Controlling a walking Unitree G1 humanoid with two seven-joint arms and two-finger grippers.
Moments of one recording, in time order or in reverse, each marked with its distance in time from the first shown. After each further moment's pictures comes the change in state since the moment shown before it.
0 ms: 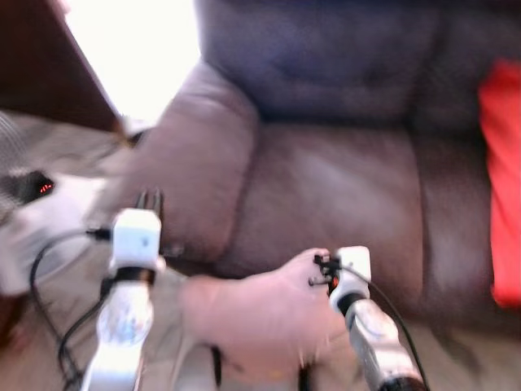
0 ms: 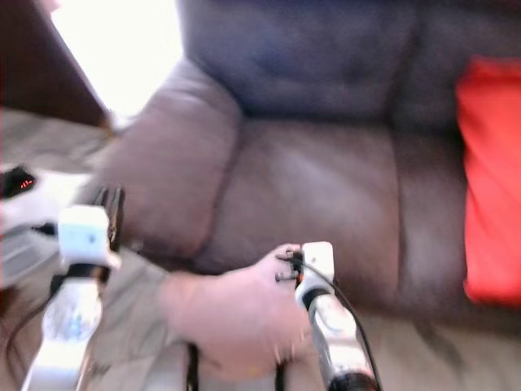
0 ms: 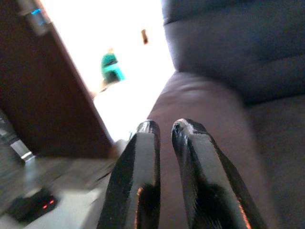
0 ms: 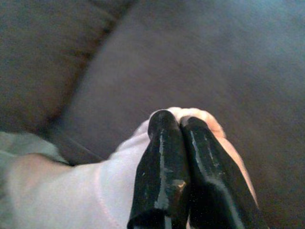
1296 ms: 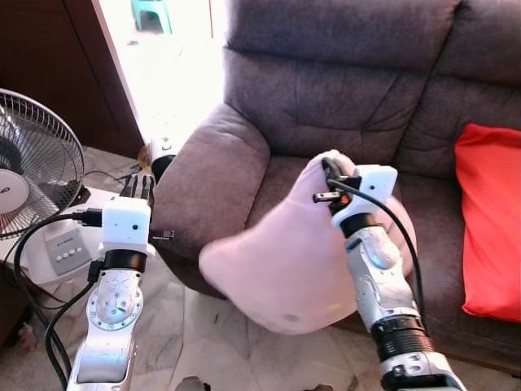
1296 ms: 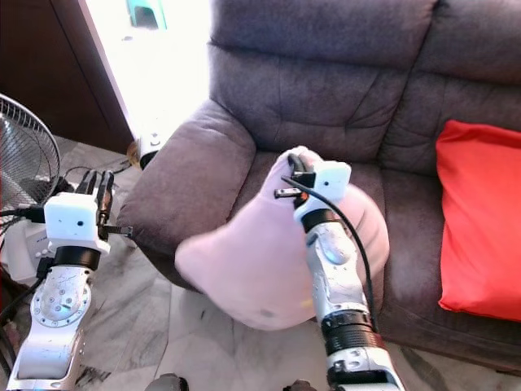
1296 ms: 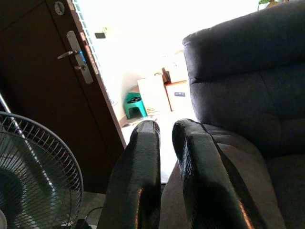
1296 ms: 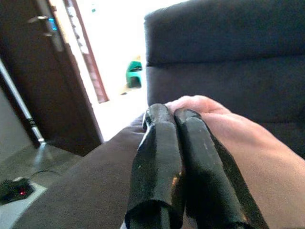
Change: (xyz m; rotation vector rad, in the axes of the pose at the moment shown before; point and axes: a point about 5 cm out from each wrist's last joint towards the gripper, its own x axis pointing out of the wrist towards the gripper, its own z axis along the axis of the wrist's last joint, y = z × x) left arm 0.020 0.009 0.015 0.025 -0.068 0.008; right arm 0.023 0.019 0.138 0.023 -0.483 0.108
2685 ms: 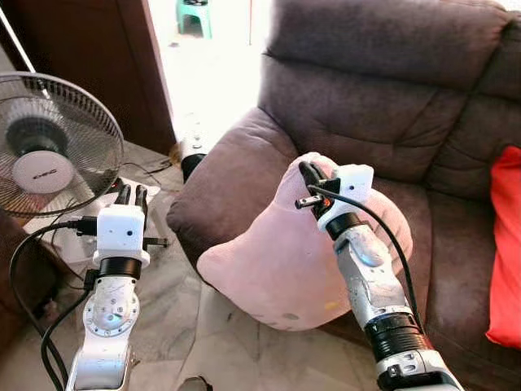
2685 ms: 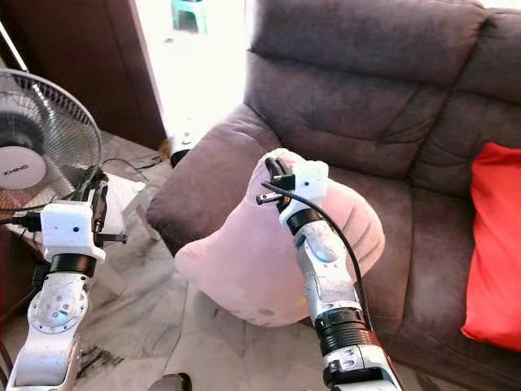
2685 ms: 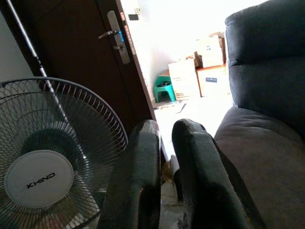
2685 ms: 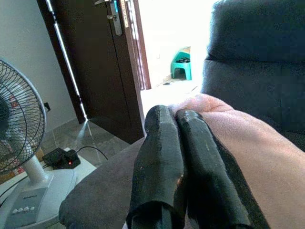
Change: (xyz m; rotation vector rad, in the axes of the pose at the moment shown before) left arm -0.007 0.004 -0.009 0.000 0.054 0.032; right arm 0.000 0.014 -0.006 -0.061 0.044 0.108
